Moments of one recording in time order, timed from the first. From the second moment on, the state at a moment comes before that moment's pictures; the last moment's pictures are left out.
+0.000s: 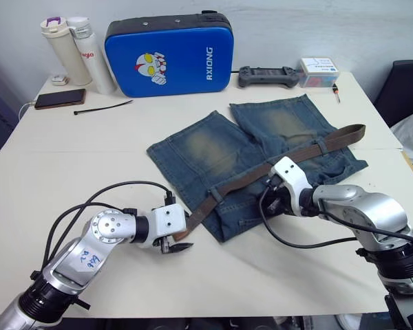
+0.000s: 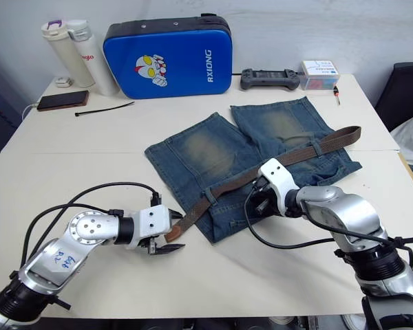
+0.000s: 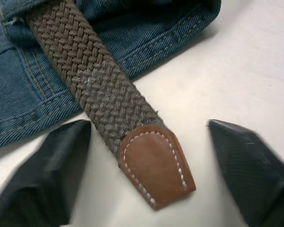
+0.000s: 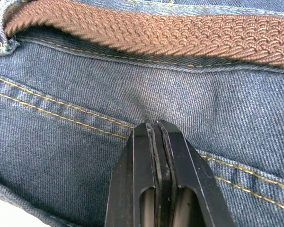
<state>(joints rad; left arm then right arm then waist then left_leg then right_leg) -0.23 0.77 -0.33 -0.45 -0.04 0.53 -0.80 -0.49 -0.74 0.19 -0.29 0.55 1.10 0.51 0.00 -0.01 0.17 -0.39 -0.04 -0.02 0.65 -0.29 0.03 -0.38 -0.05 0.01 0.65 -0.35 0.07</state>
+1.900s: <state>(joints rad) 0.22 1.11 0.59 0.35 -0.22 -0.06 -1.13 -0.60 -0.66 0.30 -0.17 0.33 1.01 0.75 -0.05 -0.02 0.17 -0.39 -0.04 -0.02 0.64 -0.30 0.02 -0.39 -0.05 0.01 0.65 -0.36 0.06</state>
